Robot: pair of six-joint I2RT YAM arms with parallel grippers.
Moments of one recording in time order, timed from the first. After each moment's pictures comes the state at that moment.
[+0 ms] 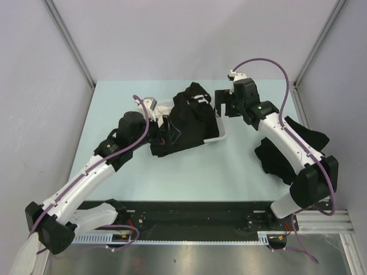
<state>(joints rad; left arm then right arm) -0.59 1.04 0.98 -0.36 0.06 -0.45 0.44 1.51 1.42 -0.52 0.08 0.24</state>
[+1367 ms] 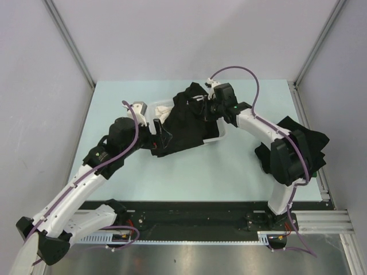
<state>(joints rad) -0.59 0.92 0.98 -0.50 -0.05 -0.45 0.48 1.85 1.44 -0.24 -0.21 0.31</state>
